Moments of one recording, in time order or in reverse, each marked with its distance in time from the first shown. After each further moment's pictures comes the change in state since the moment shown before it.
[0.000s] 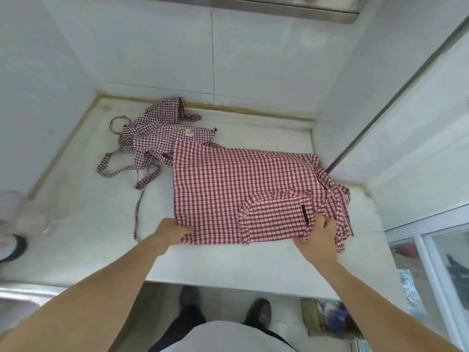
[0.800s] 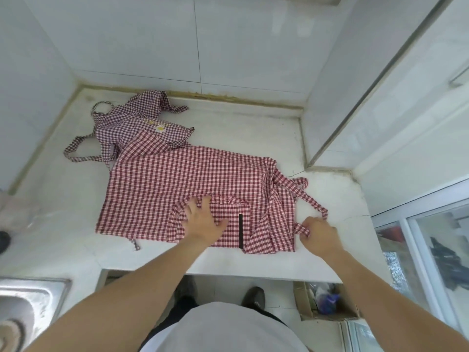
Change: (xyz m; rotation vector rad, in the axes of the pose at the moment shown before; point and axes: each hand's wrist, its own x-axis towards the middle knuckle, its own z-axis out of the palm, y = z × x) left_hand -0.036 0.020 0.098 0.670 0.223 0.404; right_hand 0.002 0.036 -0.024 -0.360 -0.311 -0.065
